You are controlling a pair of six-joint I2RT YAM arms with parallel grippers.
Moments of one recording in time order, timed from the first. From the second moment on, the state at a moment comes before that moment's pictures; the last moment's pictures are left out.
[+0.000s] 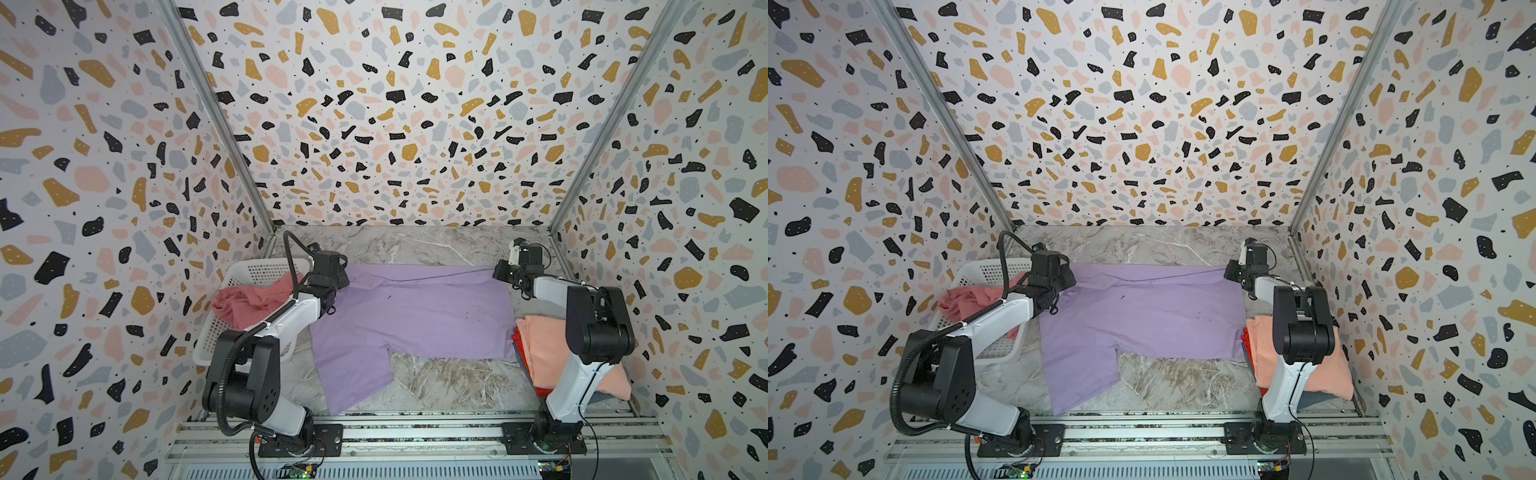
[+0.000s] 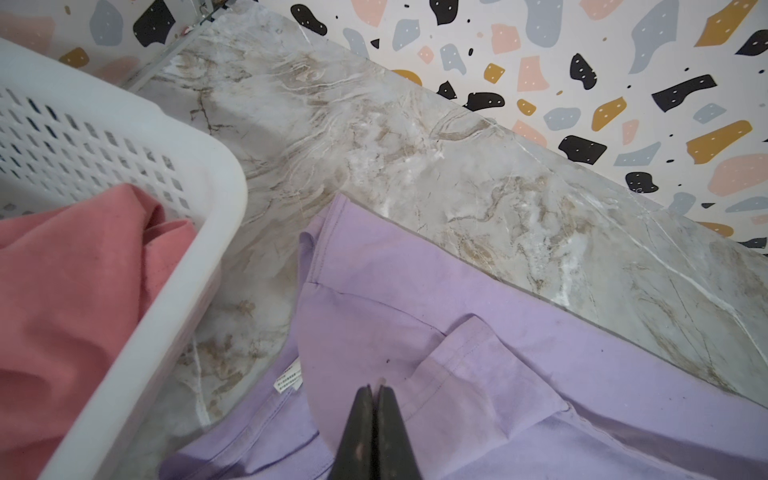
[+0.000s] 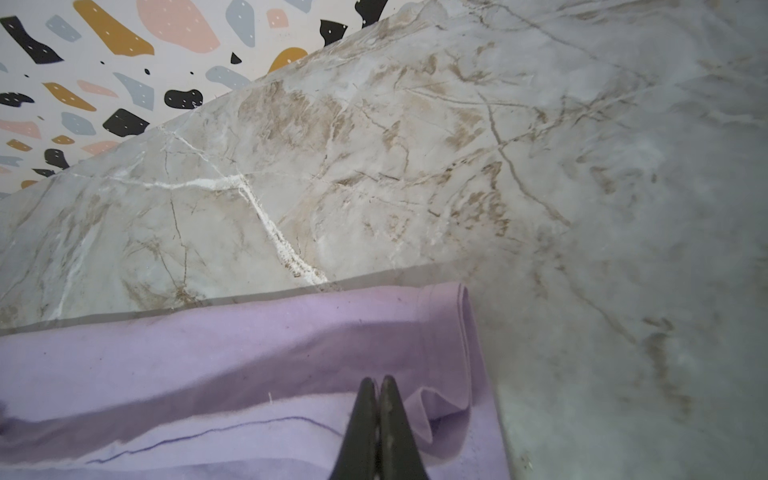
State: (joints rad) left arm -0.19 1.51 0.92 -0.09 -0.27 -0.52; right arm 0.02 1.88 1.10 0.09 -0.23 0.29
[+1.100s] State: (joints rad) left arm -0.27 1.95 1.36 -0.31 -0.10 -0.52; right arm 0.15 1.91 1.14 -0.06 -0.33 0.35
